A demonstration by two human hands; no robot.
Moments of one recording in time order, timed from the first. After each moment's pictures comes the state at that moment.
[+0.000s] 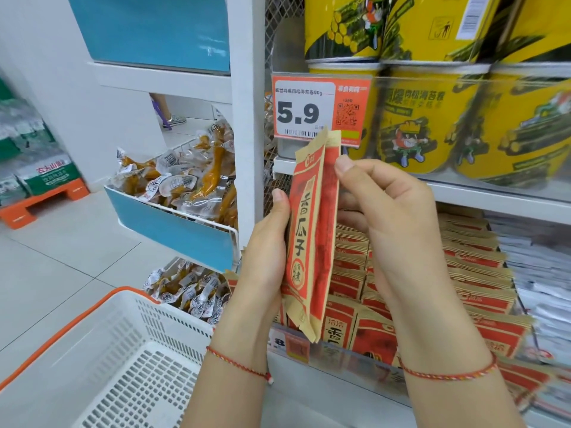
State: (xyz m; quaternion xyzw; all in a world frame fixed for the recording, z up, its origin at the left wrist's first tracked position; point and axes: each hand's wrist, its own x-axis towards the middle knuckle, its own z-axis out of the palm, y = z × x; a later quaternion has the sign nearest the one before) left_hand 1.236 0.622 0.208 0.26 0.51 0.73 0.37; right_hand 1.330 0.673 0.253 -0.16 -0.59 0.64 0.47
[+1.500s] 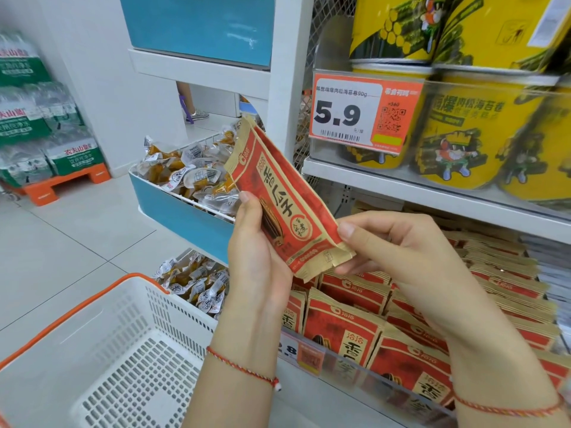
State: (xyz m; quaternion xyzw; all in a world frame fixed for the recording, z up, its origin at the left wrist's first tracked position) left_hand 1.210 0.620 0.197 0.10 0.33 0.89 0.30; right_hand 1.338 0.688 0.237 -0.17 -0.76 0.58 0.25
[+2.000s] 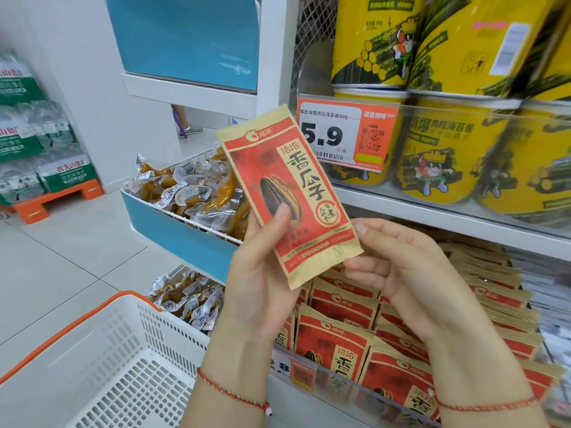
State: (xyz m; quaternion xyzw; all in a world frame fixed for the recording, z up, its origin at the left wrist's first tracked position) left_hand 1.218 0.613 0.204 0.29 0.24 0.84 0.39; right_hand 1.342 0.701 0.234 -0.23 -0.58 0.73 0.28
